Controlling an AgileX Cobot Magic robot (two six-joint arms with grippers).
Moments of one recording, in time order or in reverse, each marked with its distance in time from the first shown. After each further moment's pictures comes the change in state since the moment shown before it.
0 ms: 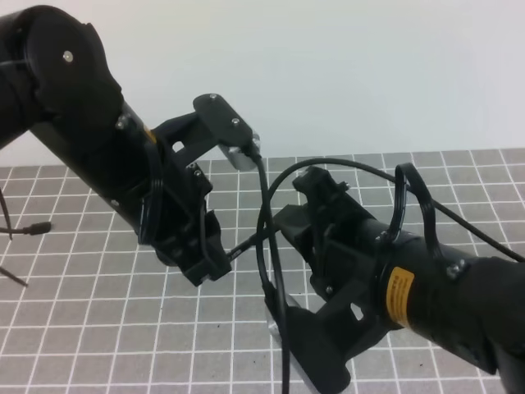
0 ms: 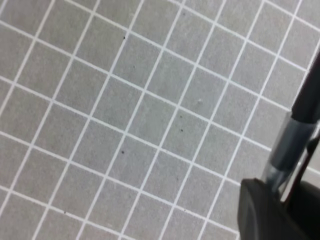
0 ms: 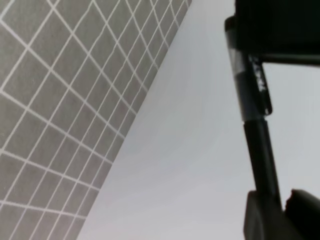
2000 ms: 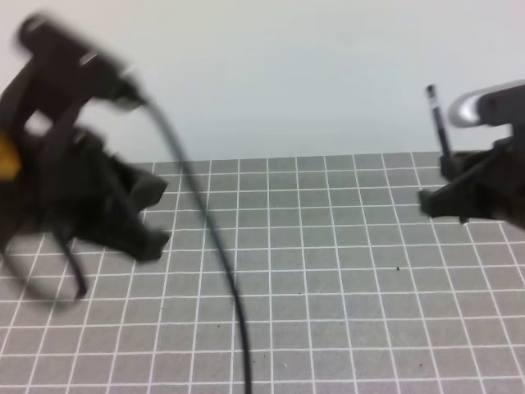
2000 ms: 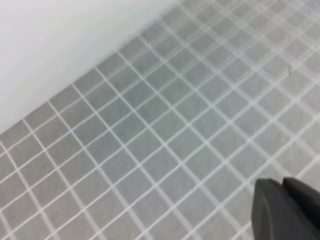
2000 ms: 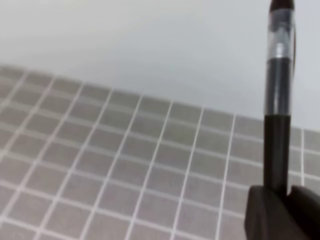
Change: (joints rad) left arm 0.000 -0.467 0.357 0.260 -0.516 -0.439; right arm -0.450 -0.073 0.083 0.341 -0.108 1.330
